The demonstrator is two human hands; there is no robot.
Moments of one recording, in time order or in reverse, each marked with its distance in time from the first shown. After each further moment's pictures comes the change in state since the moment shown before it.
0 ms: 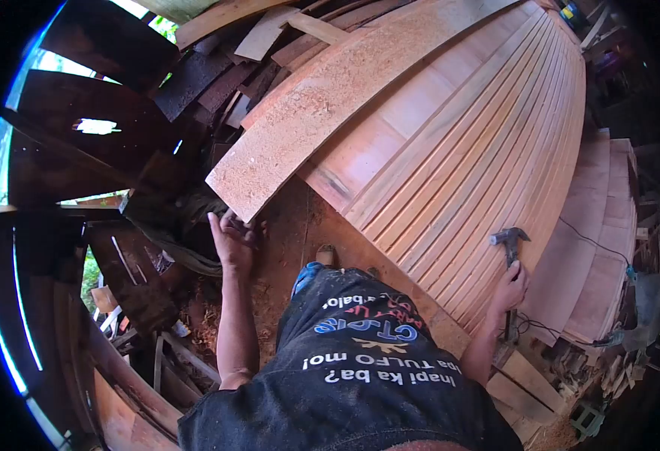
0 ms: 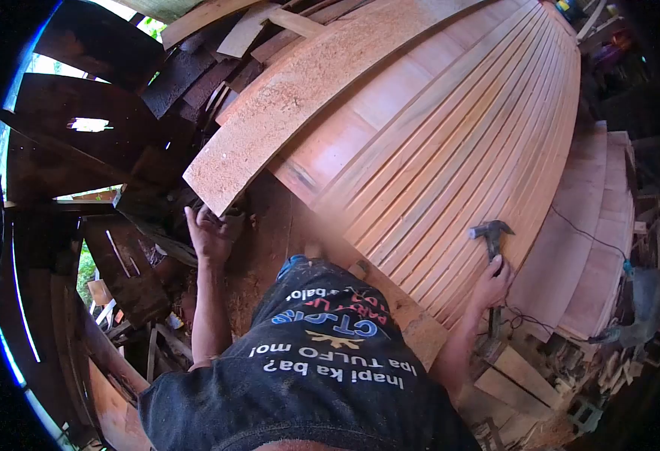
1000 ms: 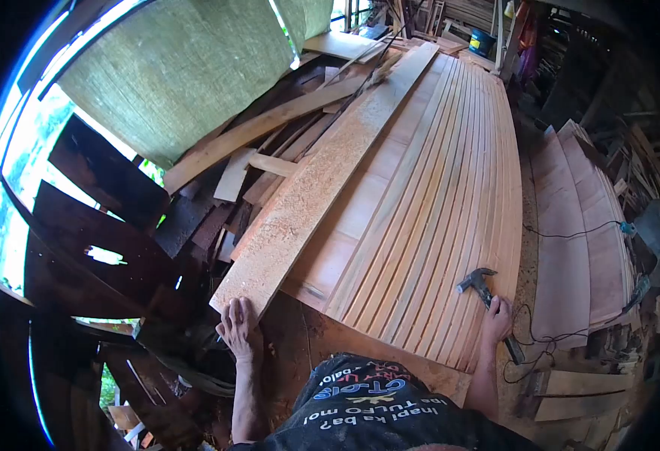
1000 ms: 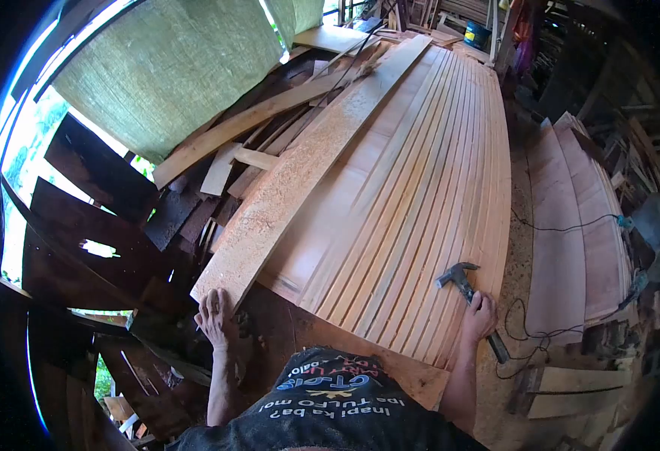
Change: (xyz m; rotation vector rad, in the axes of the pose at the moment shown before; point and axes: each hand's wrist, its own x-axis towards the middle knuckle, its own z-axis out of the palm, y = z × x) left_hand -0.015 0.017 0.050 1.981 0.061 1.391; right_hand -0.005 0.007 0.001 0.147 0.119 0.183
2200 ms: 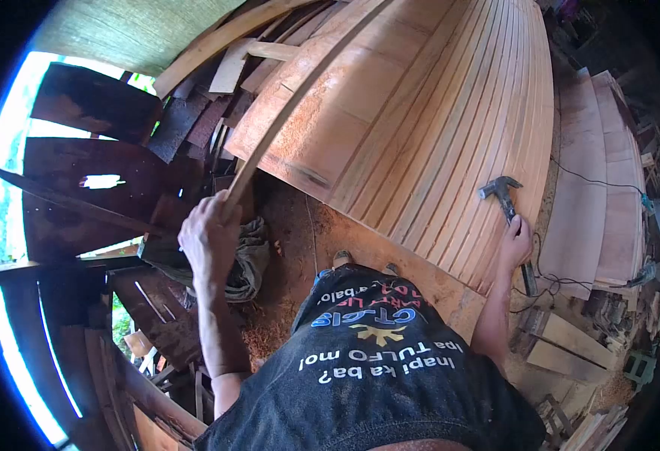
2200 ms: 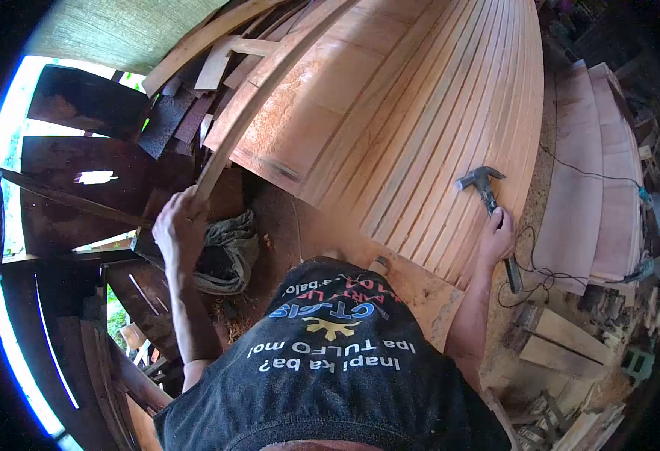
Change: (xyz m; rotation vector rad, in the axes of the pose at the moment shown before) left_hand 0.063 0.015 -0.123 -0.281 -0.110 0.003; right_hand -0.005 0.003 -0.007 0.050 -0.039 -0.100
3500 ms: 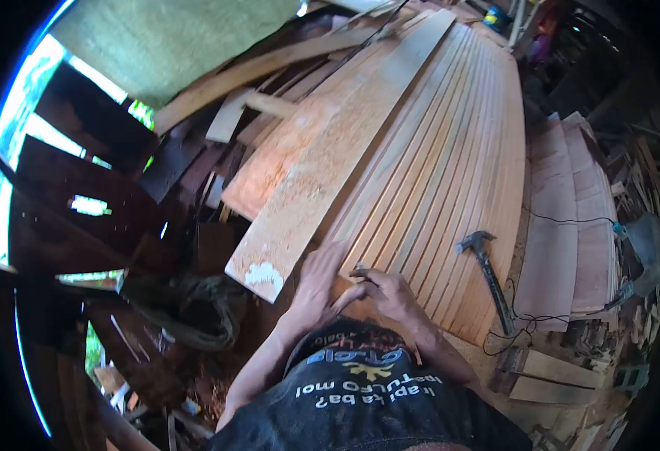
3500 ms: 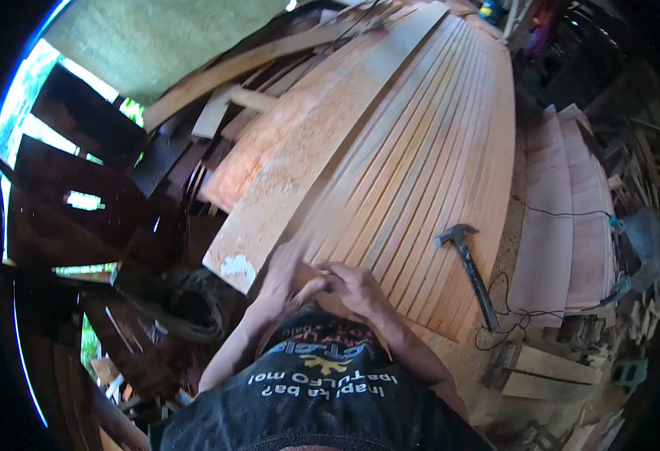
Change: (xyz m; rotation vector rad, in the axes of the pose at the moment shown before) left_hand -0.023 0.100 0.072 -0.813 -0.351 0.316; right_hand -0.074 -0.254 -0.030 0.970 -0.999 -0.386
